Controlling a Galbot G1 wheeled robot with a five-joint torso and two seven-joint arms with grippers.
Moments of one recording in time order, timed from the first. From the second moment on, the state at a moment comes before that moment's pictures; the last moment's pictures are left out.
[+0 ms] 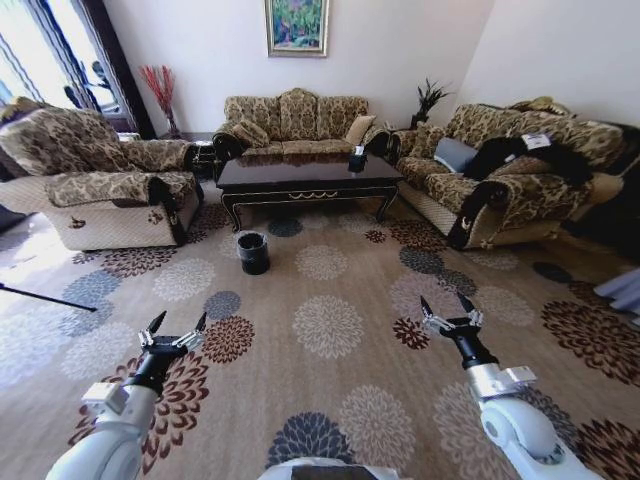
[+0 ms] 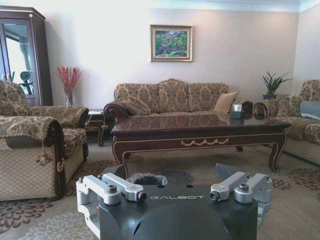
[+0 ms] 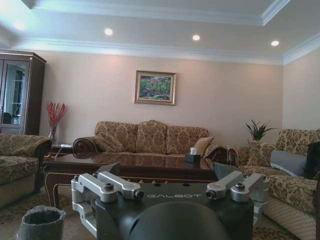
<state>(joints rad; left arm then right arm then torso) 1.82 -1.23 -0.88 -2.33 -0.47 0.10 0.04 -1.68 0.95 0.74 2.01 0.57 0.33 0.01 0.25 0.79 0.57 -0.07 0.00</state>
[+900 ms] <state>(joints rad) 1.82 -1.23 -0.88 -2.33 -0.47 0.10 0.04 -1.68 0.95 0.74 2.01 0.57 0.33 0.01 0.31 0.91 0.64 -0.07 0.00</state>
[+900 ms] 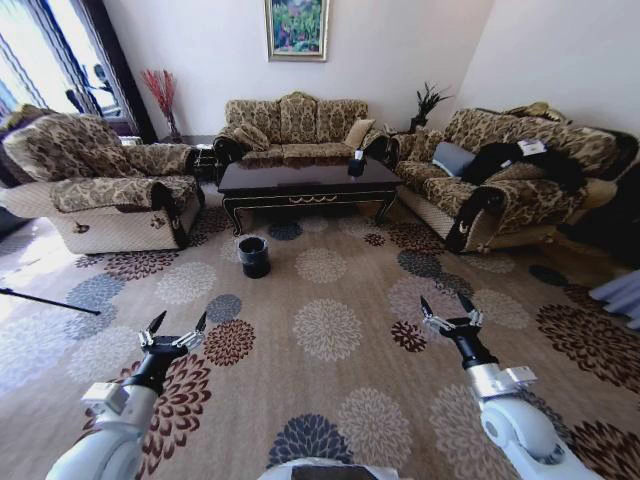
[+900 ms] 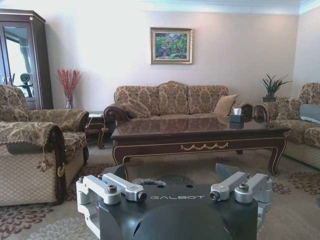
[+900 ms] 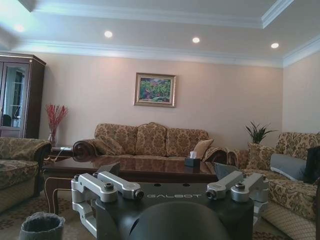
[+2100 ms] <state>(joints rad) 1.82 -1.23 -0.88 -2.33 -0.47 0.10 0.04 -1.68 0.95 0.74 2.01 0.57 0.33 0.01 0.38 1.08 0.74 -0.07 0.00</state>
